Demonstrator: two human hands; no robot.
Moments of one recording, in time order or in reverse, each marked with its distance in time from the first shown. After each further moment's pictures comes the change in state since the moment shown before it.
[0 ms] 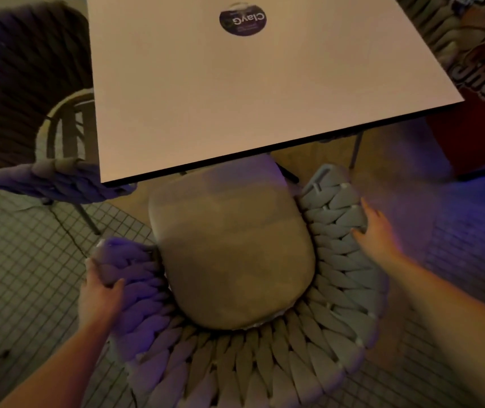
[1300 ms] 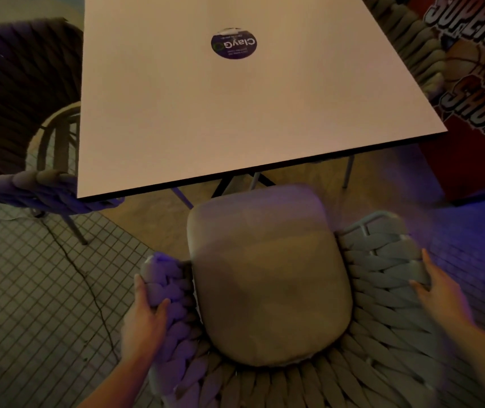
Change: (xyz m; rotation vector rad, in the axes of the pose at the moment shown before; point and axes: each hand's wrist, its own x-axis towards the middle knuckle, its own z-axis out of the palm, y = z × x) left_hand -0.083 0.062 0.079 -0.025 -0.066 0.118; right_hand -0.008 0.150 -0.061 -0.135 0.103 0.080
